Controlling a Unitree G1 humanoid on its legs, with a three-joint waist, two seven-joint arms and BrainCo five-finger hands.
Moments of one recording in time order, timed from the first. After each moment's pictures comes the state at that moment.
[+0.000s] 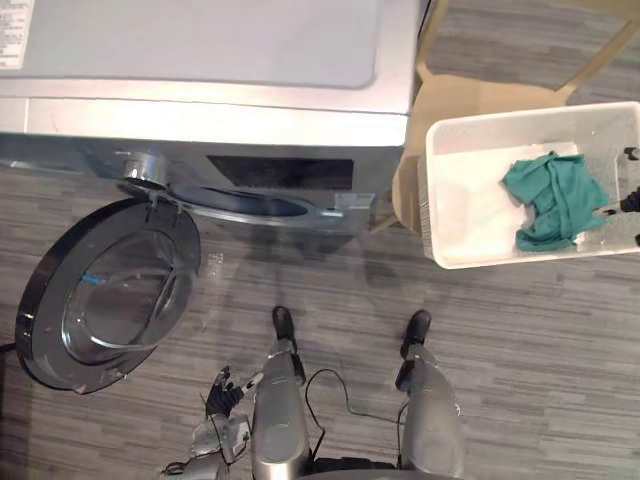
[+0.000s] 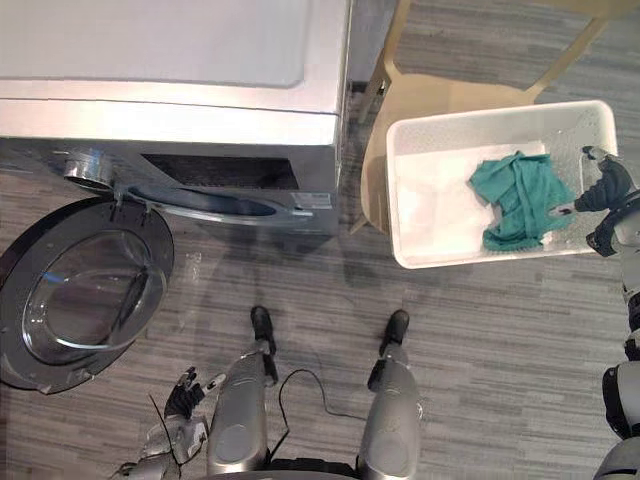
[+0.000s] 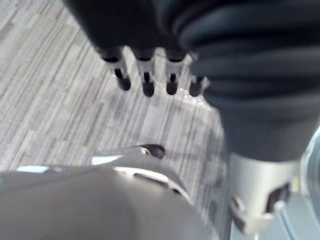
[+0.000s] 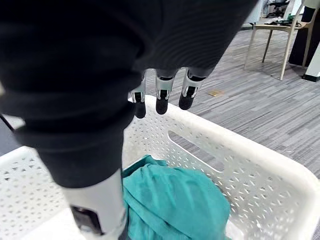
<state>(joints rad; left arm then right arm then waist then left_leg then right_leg) 0.09 0.10 0.12 0.78 -0.19 -0.14 0.10 -0.79 -1.09 0.22 0.94 -0.13 -0.06 0.06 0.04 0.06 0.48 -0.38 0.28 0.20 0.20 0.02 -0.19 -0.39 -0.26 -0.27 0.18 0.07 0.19</state>
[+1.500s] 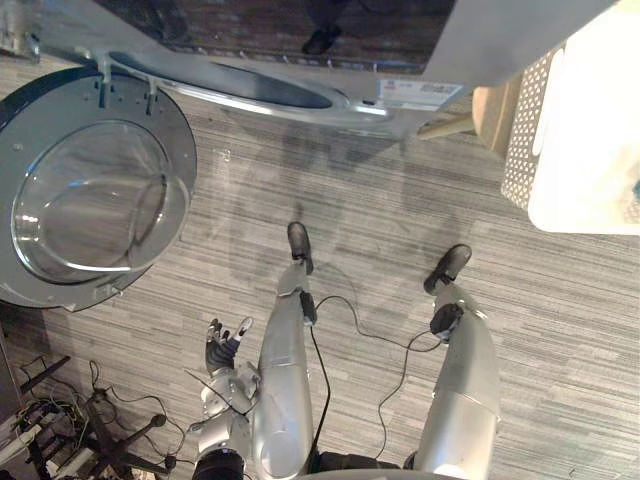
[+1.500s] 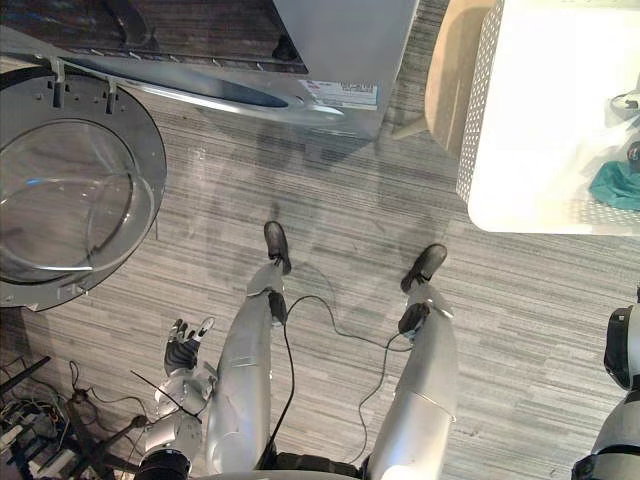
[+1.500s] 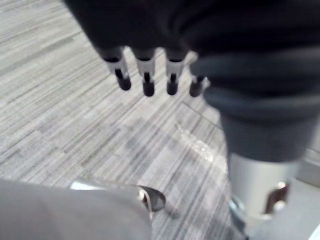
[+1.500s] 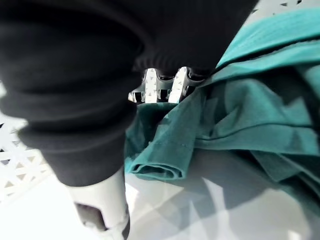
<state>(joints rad) 0.00 -0.03 0.24 0.55 -0.34 -0.17 0.20 -1.09 -1.08 0.17 1.02 0.01 -0.01 -0.21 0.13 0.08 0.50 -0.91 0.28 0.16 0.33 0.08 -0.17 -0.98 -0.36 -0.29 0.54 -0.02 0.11</state>
